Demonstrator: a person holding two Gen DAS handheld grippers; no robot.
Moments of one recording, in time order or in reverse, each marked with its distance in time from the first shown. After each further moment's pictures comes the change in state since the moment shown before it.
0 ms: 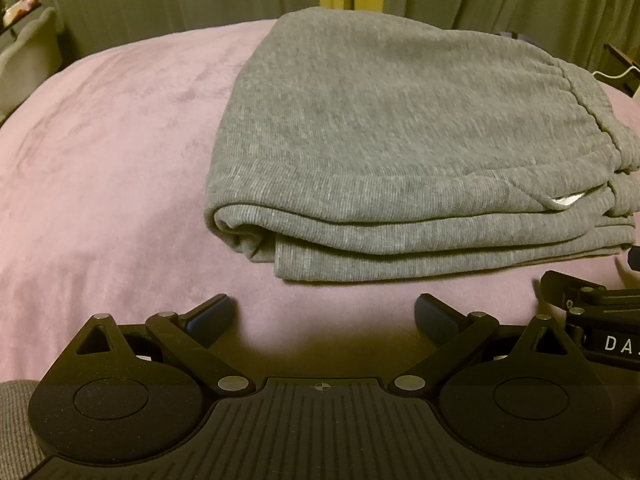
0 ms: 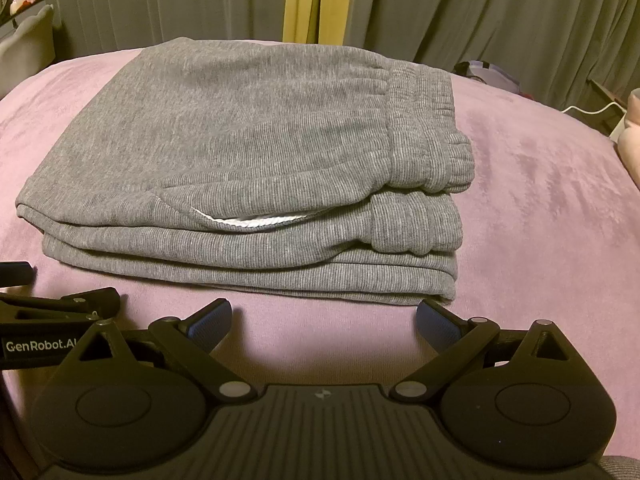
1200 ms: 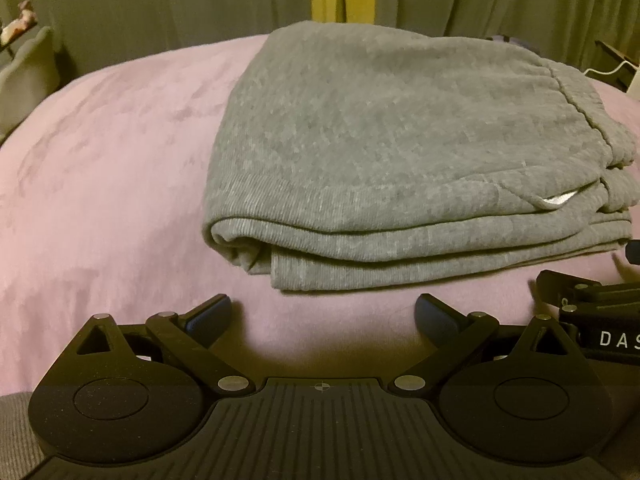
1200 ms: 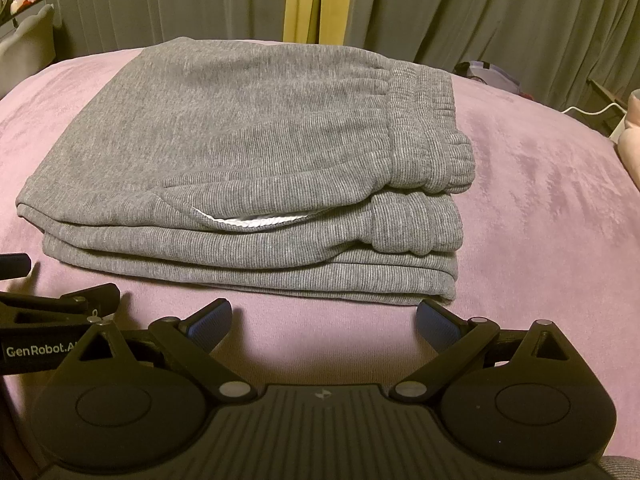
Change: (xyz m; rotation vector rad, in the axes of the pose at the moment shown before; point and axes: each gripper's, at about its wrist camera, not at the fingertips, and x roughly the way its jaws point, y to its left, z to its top) left arm -0.004 -0.007 0.000 0.039 -0.047 0.012; right arm 0.000 0.000 0.000 -0.004 -0.001 0.002
